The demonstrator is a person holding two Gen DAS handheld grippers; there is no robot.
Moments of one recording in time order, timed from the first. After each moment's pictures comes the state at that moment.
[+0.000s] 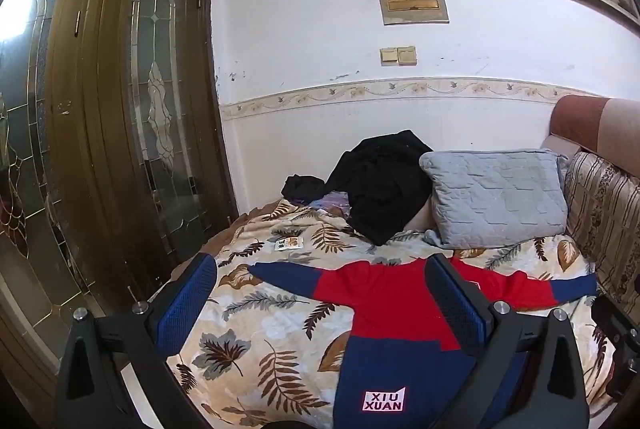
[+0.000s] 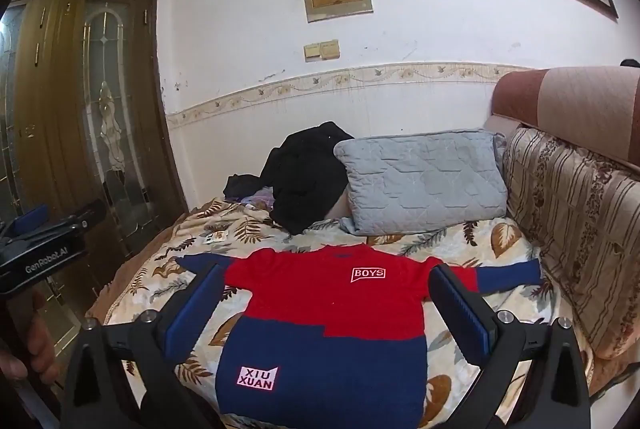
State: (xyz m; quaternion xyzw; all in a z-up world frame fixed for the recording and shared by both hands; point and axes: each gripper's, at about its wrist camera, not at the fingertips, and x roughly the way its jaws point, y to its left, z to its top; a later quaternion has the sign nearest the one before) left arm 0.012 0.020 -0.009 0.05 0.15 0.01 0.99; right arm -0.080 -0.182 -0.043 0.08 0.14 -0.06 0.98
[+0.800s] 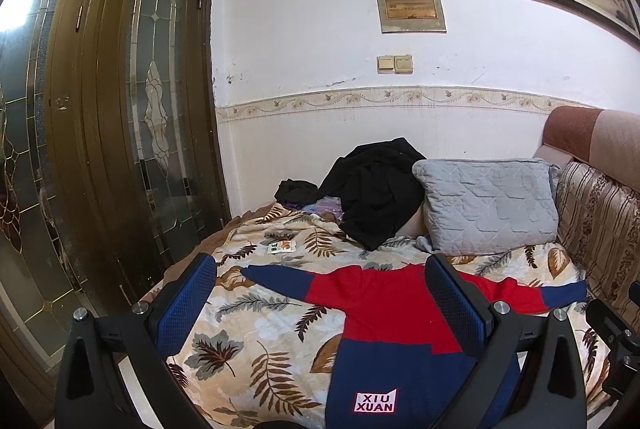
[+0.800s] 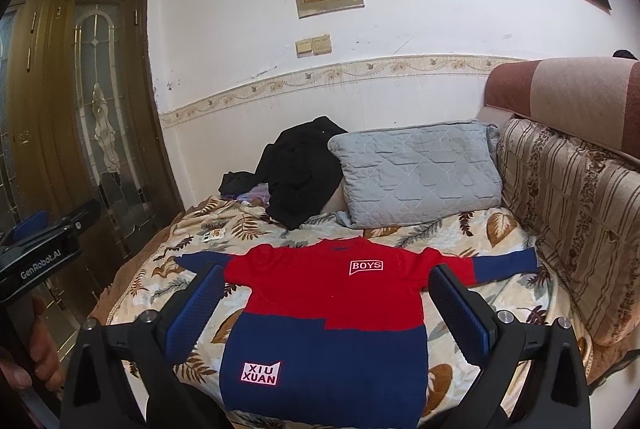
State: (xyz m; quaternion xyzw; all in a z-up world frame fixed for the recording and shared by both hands) left arm -0.001 0.028 -0.002 0.04 0.14 -0.01 0.99; right arm -0.078 -0.187 -0.039 0.11 0.16 -0.08 0.98
